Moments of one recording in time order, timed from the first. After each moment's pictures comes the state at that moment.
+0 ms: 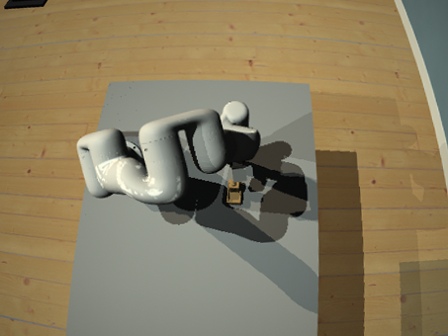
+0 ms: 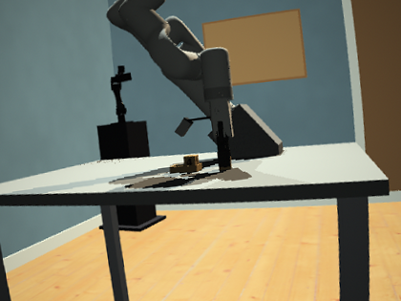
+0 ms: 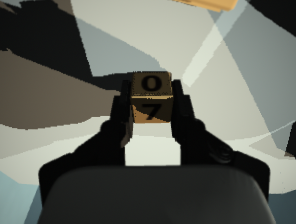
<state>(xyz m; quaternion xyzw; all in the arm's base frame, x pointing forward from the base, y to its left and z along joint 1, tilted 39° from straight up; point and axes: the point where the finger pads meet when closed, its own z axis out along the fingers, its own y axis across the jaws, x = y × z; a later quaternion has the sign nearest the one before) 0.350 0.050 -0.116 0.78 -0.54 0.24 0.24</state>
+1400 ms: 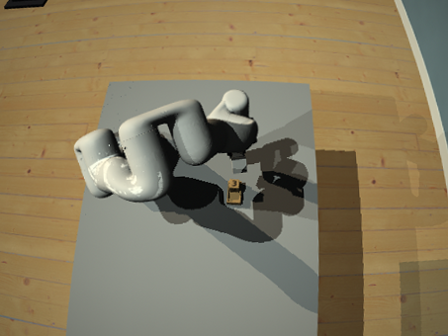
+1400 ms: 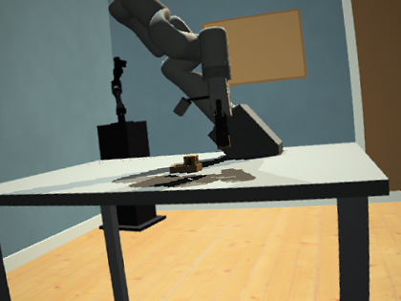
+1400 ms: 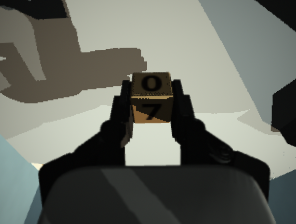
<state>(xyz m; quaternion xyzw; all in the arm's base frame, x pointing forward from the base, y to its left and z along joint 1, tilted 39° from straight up) 0.344 0.085 -0.075 0.78 -0.54 0.24 0.23</state>
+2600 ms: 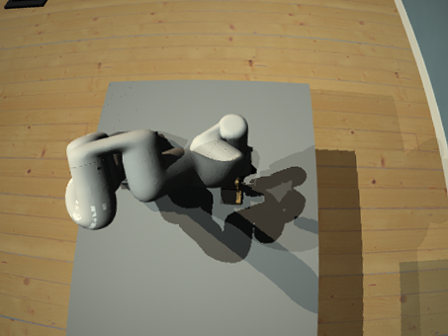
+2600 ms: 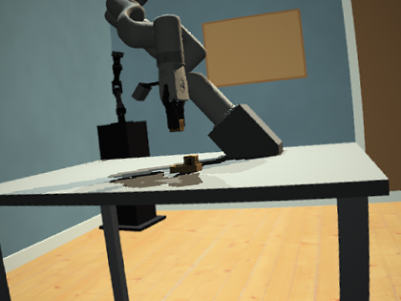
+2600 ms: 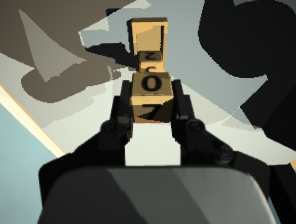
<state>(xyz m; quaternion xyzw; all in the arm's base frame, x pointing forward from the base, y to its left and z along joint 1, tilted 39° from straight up) 0.350 0.021 0.048 0.71 -0.62 0.26 0.21</state>
